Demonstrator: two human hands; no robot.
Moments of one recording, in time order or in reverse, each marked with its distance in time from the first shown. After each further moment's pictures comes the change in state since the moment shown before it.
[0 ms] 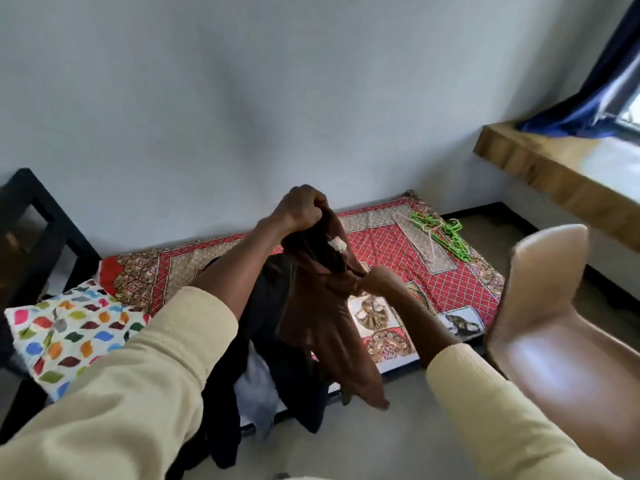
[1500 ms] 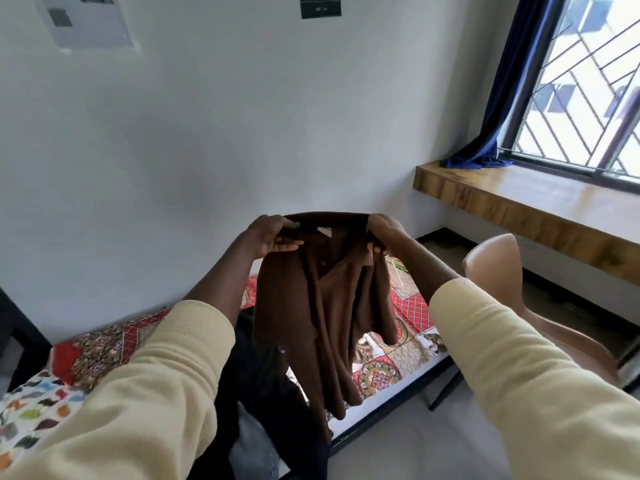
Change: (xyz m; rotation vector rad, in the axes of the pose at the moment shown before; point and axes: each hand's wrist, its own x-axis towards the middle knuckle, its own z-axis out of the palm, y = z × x) left_hand 0.007 0.000 -0.048 -0.933 -0.226 -0.338; right_hand -0.048 -0.063 -0.118 0.504 0.431 -0.032
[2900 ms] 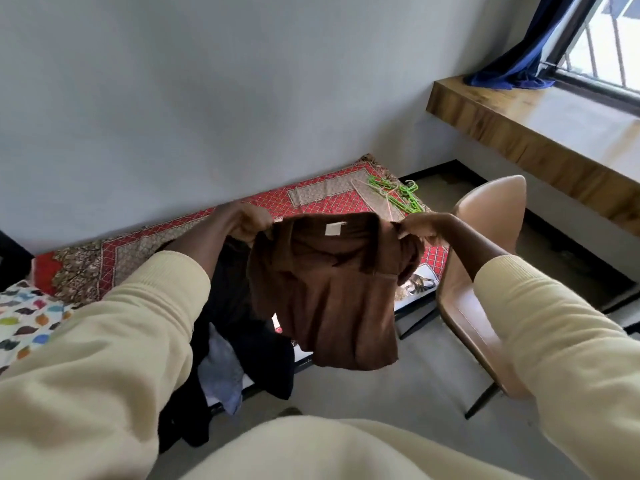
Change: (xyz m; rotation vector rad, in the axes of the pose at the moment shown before) left_hand 0.080 -0.110 0.058 0.753 -0.272 -0.380; right_hand 0.115 0.190 -0.095 -0.578 -0.464 0.220
